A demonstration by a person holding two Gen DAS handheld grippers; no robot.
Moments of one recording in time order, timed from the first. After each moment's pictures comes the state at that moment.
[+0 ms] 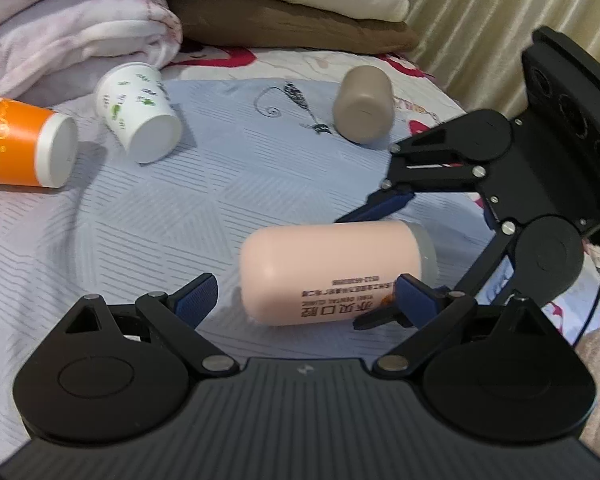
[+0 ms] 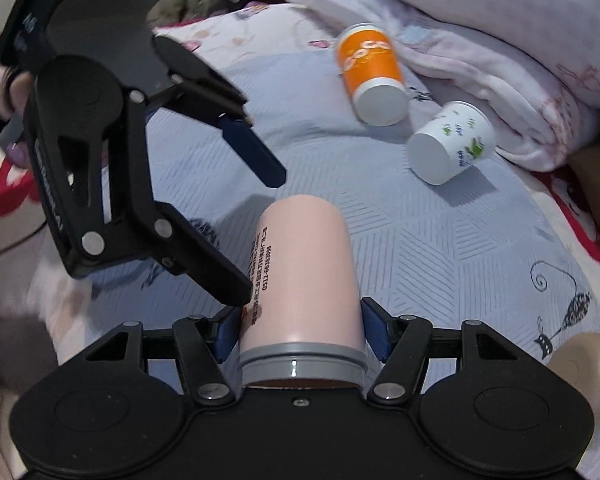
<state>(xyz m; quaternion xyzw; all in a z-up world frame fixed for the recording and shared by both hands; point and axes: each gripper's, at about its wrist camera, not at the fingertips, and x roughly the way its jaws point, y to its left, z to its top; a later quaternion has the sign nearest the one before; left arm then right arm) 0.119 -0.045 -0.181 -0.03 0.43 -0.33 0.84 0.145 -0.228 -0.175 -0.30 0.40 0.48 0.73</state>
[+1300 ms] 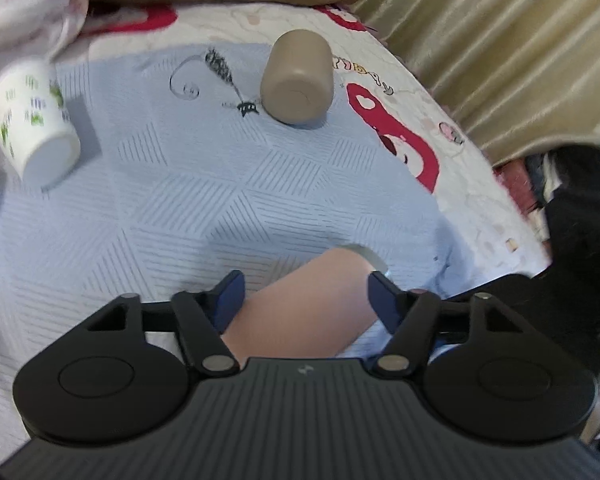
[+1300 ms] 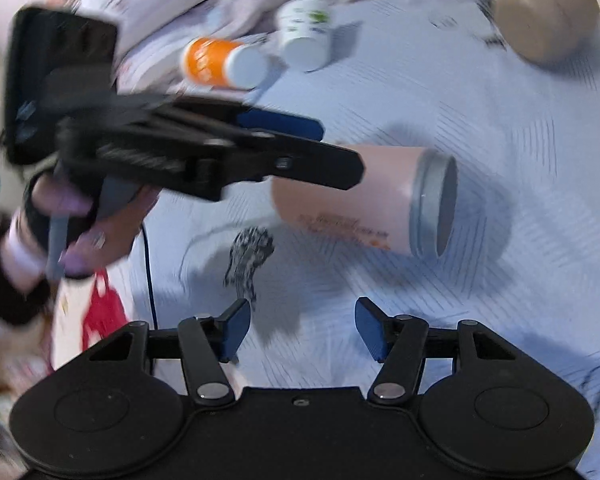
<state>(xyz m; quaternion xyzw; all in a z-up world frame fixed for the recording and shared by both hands) 0.179 -0.080 -0.180 -0.05 0.51 -0.43 0.74 0.092 -0.275 -0.186 0.16 0.57 0.26 0.77</state>
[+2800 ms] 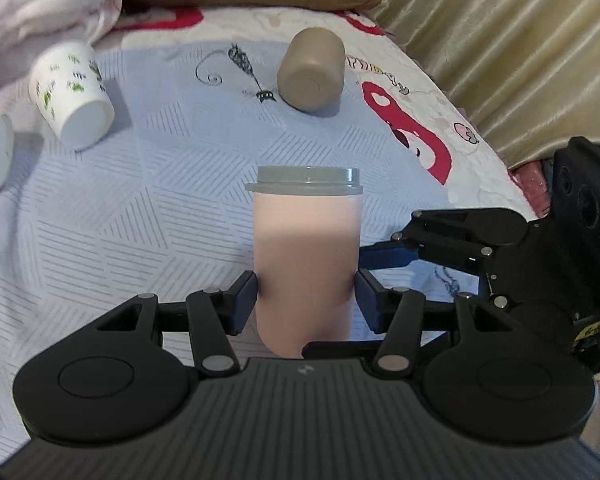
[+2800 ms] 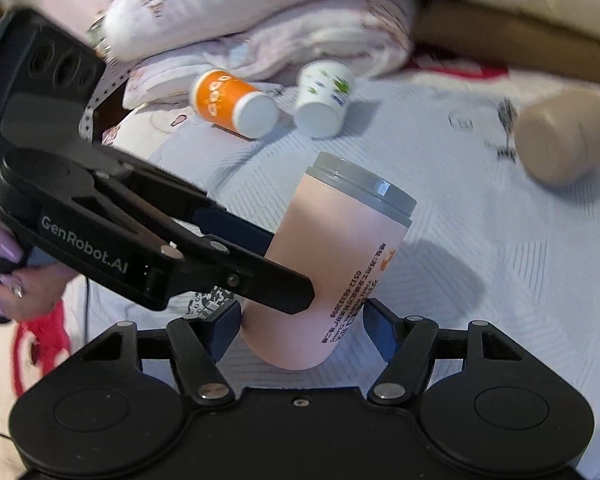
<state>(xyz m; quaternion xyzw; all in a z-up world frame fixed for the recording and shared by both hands) 0.136 -0.067 -0.175 -0.03 0.49 -0.39 0.78 0.088 -0.252 -0.174 -0.01 0.43 0.28 0.86</state>
